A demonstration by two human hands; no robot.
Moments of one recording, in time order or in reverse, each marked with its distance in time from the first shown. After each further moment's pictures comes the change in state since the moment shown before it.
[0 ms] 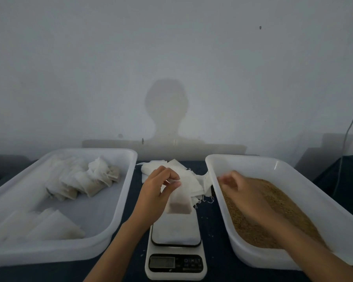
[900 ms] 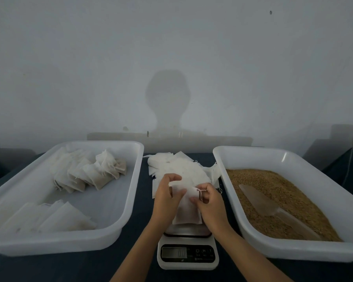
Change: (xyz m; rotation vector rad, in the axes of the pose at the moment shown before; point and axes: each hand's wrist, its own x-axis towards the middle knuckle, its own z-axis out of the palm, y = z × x) left_hand -0.029 -0.047 0.037 -0.178 0.058 -0.418; right_hand -0.015 -0.009 0.123 0.489 0.055 0.128
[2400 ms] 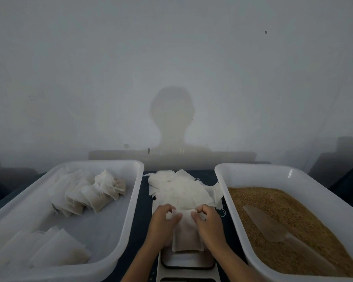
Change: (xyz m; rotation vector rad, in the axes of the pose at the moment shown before) left_hand 0.020 -0.023 -0.005 0.238 -0.102 -0.199; right_hand 0.031 0.011 0.011 -0.209 0.033 0.043
